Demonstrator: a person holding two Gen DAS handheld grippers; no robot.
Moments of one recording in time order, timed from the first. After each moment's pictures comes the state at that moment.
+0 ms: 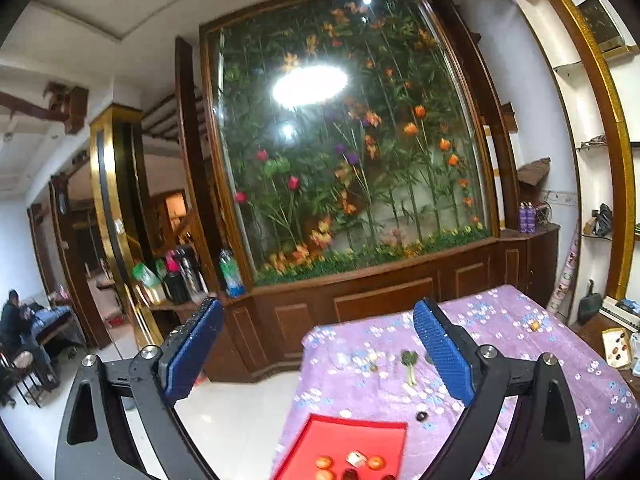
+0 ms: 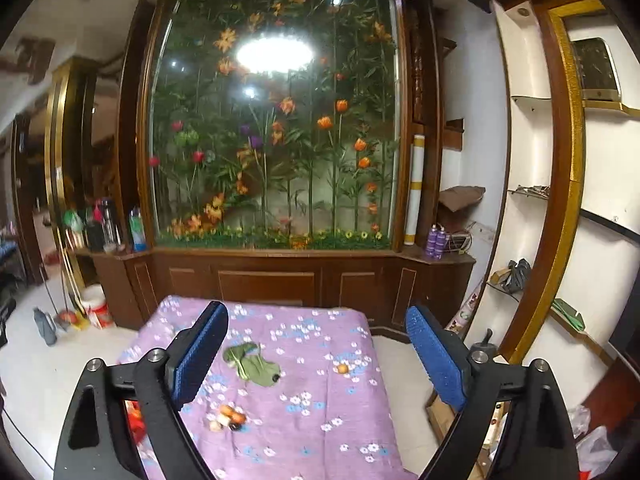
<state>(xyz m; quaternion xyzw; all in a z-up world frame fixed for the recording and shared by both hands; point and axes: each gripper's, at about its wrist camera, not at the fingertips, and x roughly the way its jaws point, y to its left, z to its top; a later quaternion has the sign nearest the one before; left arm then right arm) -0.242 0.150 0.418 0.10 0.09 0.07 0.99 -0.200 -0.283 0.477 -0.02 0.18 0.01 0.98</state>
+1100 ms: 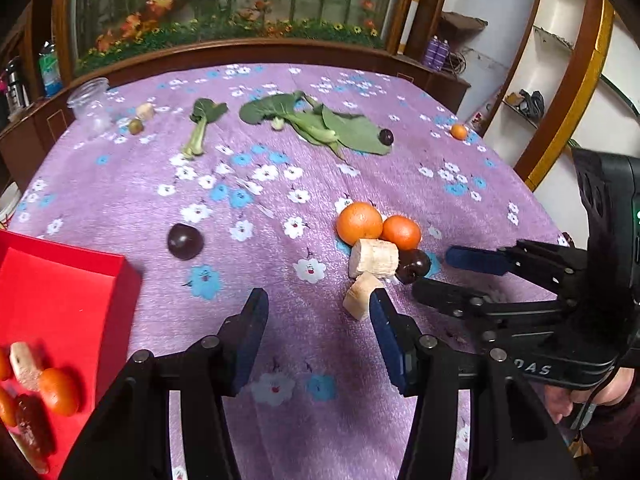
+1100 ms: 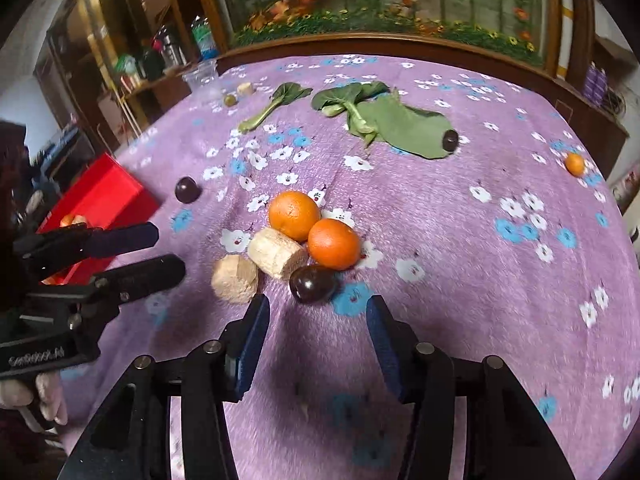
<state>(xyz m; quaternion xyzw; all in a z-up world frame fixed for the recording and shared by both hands) -0.004 0.024 0.042 -0.01 0.44 -0.16 0.89 0.013 -0.142 0.028 -0.04 0.45 0.21 0.87</state>
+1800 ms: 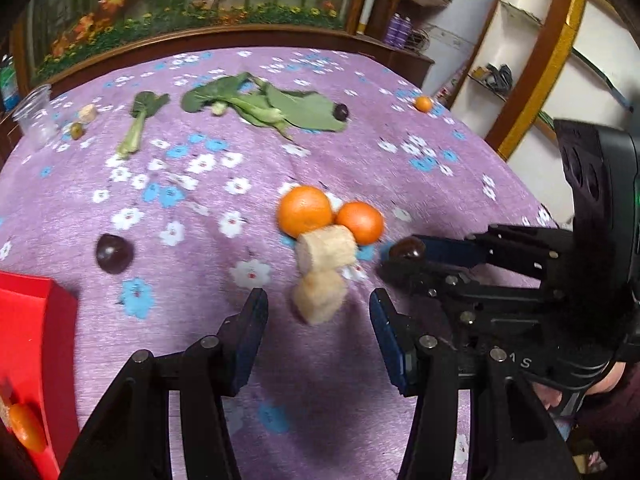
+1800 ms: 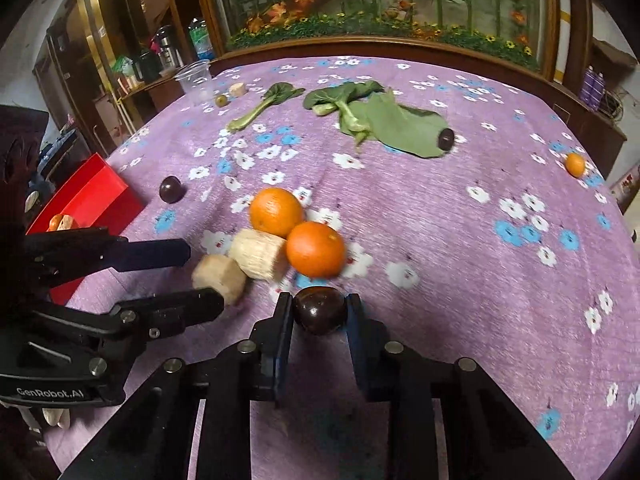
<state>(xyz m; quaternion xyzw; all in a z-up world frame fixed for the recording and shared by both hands) 0.010 -0.010 0.023 0.01 0.46 -0.23 0.86 0.016 -0.155 0.016 -0.03 0.44 0.20 0.88</state>
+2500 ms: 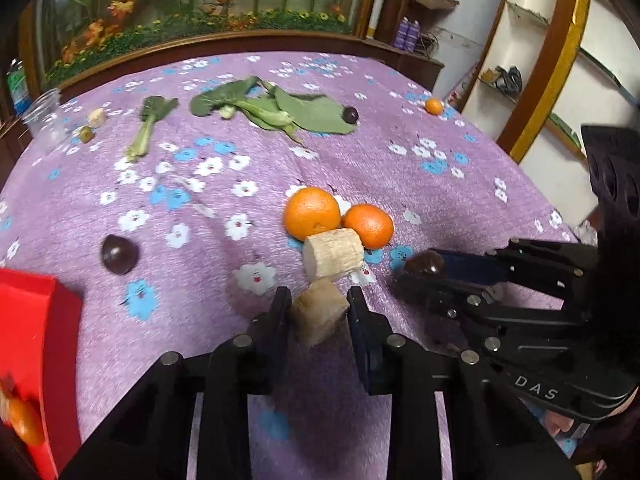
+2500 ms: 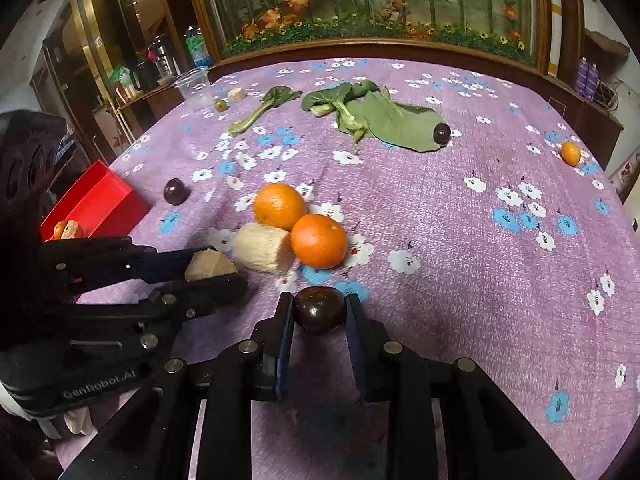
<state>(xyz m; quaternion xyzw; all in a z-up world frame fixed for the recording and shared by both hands) 0.005 -0.005 0.026 0.01 0.44 -0.20 0.88 0.002 -0.152 0.022 -0.01 0.43 0.20 0.88</state>
